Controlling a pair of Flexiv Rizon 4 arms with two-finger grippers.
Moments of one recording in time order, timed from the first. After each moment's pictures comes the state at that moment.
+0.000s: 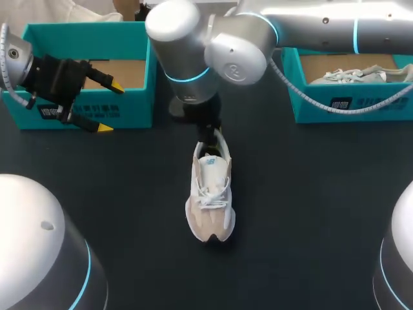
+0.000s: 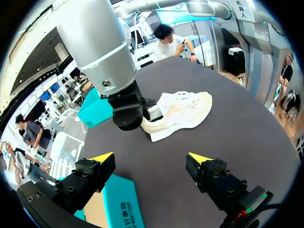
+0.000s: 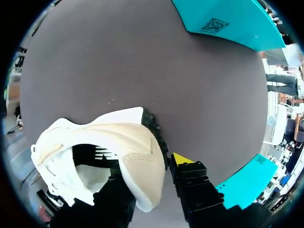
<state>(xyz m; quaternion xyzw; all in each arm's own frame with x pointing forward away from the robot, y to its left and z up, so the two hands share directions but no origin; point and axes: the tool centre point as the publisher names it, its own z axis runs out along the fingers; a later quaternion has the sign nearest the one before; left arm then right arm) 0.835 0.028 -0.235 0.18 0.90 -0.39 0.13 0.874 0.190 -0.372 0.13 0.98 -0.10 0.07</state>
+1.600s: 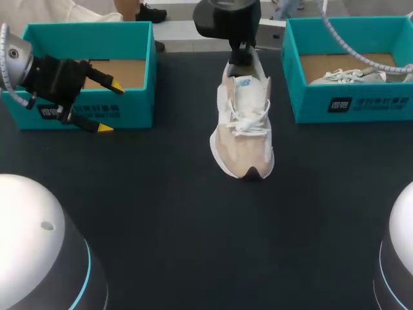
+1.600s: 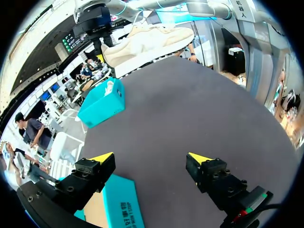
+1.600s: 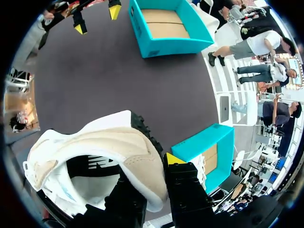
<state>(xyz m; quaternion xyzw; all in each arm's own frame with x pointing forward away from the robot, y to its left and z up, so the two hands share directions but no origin) 0.835 0.028 -0.235 0.18 0.90 -0.39 0.13 0.870 0.126 -0.134 0.16 0.97 -0.07 0.14</state>
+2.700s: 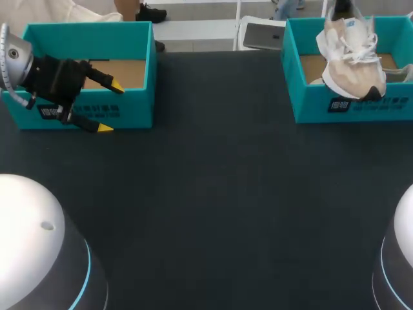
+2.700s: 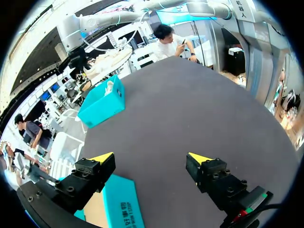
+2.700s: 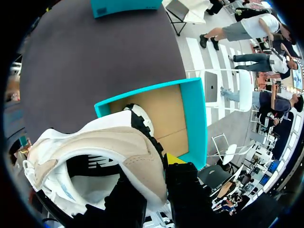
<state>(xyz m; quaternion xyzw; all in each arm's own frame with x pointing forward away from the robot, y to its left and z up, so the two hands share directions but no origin) 0.835 0.028 -0.235 0.18 0.90 -0.39 0.13 1.072 -0.129 -0.145 0.14 0.97 -0.13 0.15</state>
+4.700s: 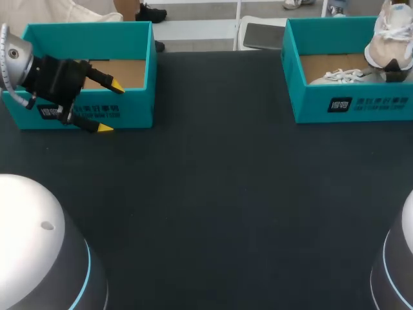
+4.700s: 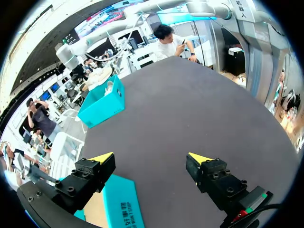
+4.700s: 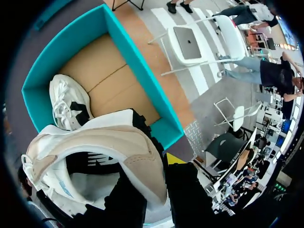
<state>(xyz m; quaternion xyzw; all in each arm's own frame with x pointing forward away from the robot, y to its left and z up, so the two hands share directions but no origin) 0.835 0.028 -0.235 0.18 0.90 -0.39 0.13 1.195 -0.337 -0.196 0.31 0.93 -0.18 0.13</state>
